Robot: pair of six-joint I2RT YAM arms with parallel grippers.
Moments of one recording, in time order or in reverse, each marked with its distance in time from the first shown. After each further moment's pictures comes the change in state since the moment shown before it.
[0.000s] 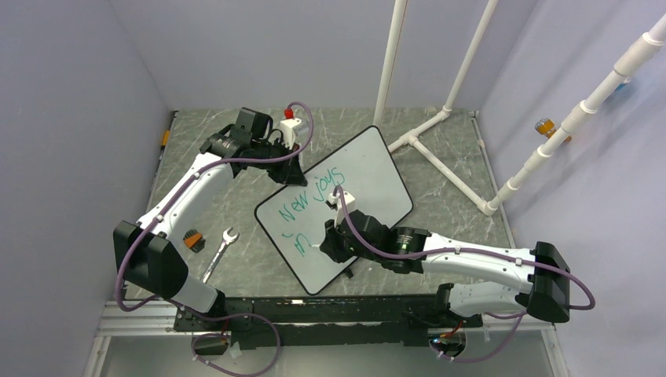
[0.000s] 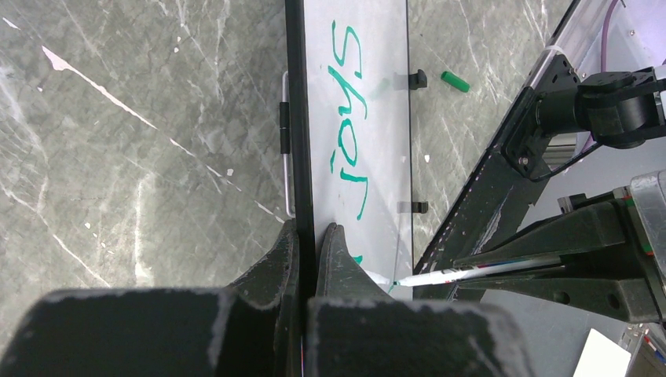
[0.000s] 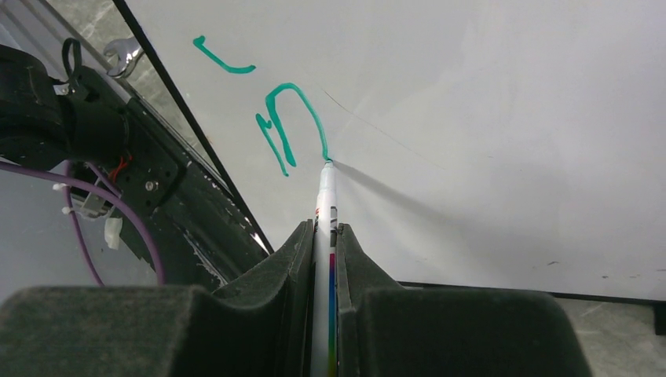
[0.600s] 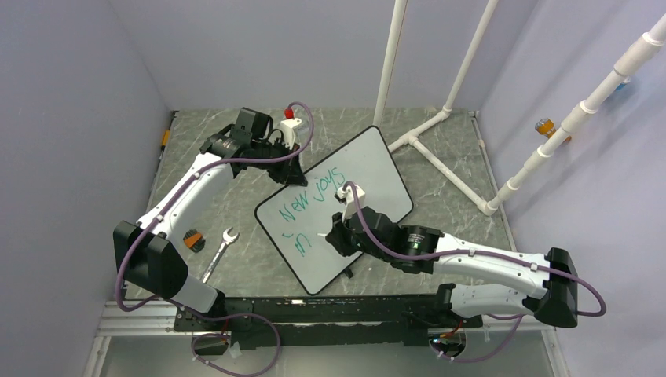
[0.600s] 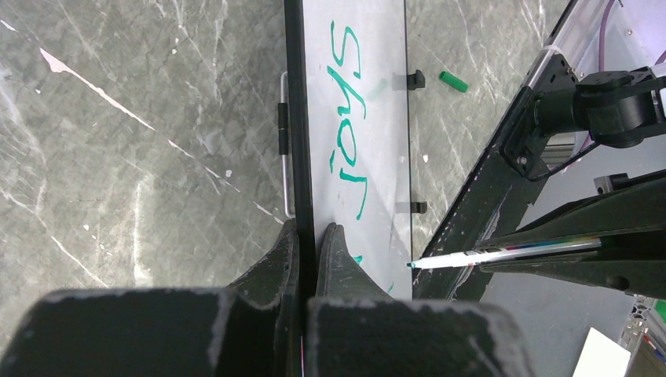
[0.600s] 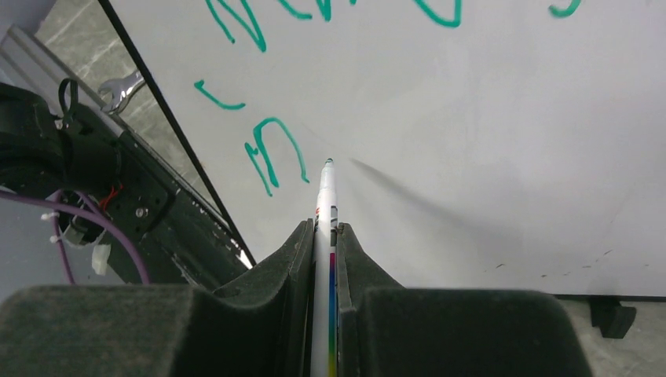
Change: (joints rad) left arm -0.002 0.000 0.000 0.001 0.005 0.000; right arm -0.005 -0.076 0.016 -0.044 0.079 -0.042
